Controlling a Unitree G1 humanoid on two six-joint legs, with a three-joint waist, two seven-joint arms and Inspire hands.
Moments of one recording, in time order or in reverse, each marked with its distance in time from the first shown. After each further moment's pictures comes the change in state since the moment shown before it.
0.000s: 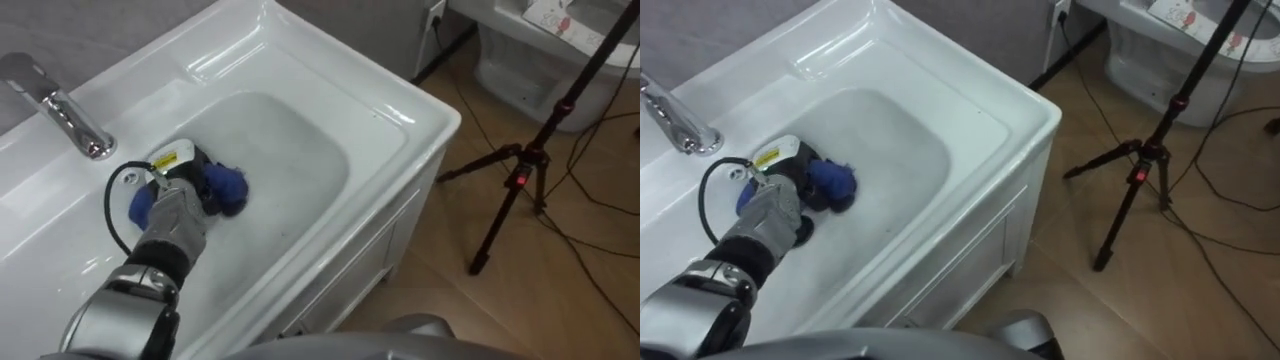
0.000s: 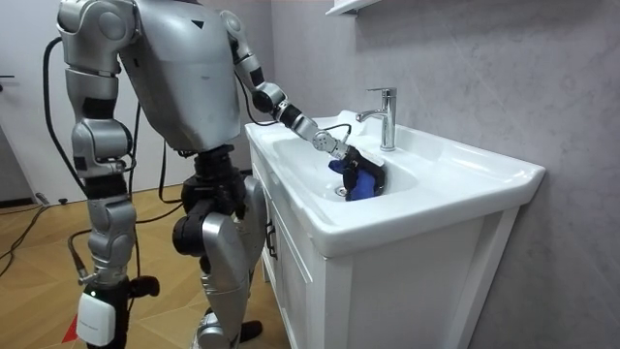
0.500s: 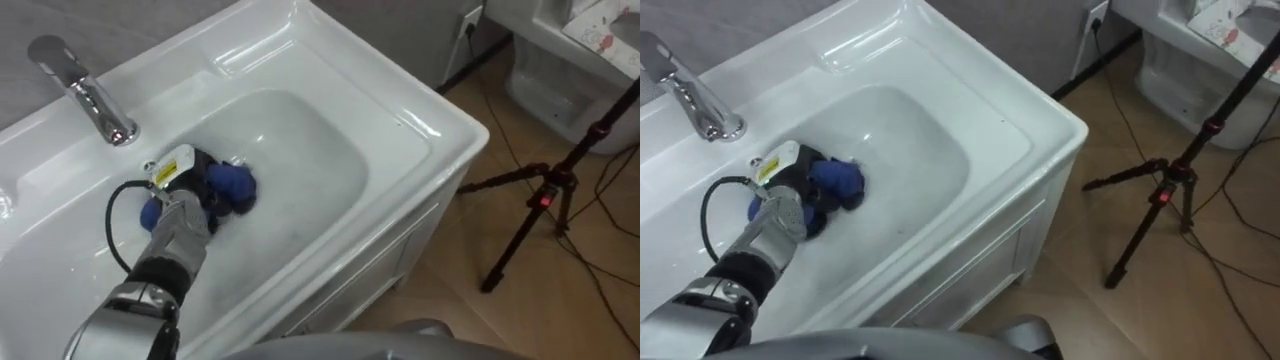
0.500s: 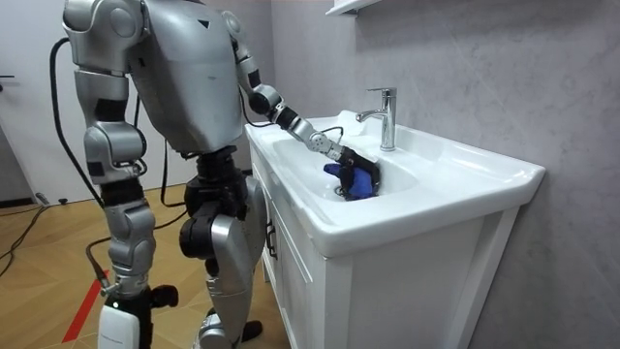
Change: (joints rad) left arm 0.124 -0.013 0.056 -0.027 -0.156 -0.101 0.100; right arm -0.065 0.013 -0.021 0.020 0.065 -0.045 -0.039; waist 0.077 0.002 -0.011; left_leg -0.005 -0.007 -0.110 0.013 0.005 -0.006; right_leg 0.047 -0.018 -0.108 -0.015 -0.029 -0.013
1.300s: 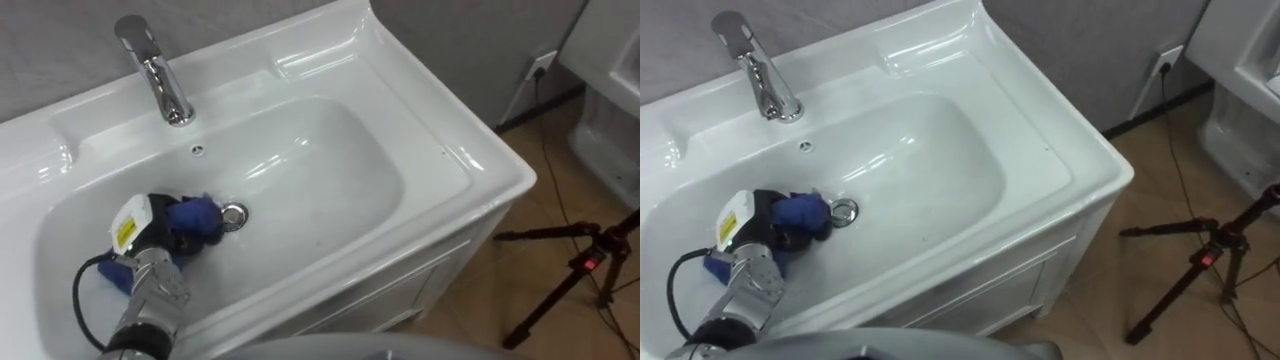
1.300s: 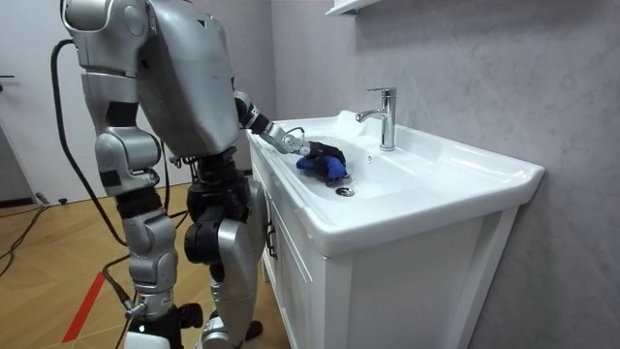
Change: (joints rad) left arm 0.211 -0.006 0.193 -0.042 0.052 -0.138 0.201; right arm 0.007 -0.007 -0.137 0.012 -0.017 -0.010 -0.003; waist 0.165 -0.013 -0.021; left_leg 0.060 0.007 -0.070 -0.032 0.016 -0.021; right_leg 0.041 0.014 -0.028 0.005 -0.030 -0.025
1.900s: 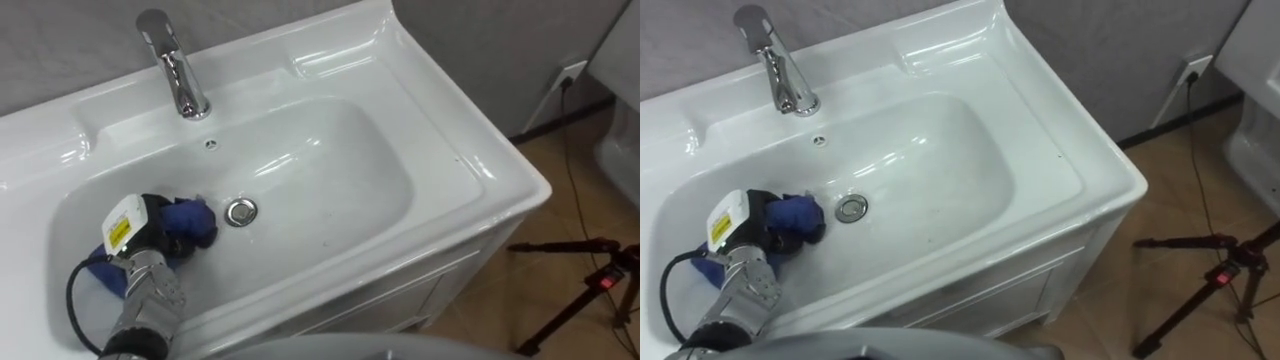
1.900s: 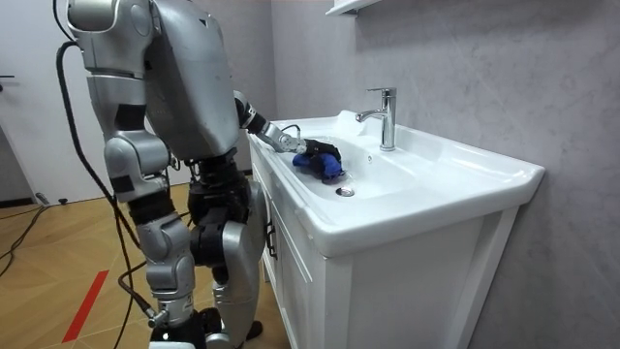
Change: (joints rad) left arm 0.005 0.003 -0.001 0.001 0.020 0.000 0.013; right arm -0.029 -0.003 -0.018 -0.003 -0.024 -0.039 -0.002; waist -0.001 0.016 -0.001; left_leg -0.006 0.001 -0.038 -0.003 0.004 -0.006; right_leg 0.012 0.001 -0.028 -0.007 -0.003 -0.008
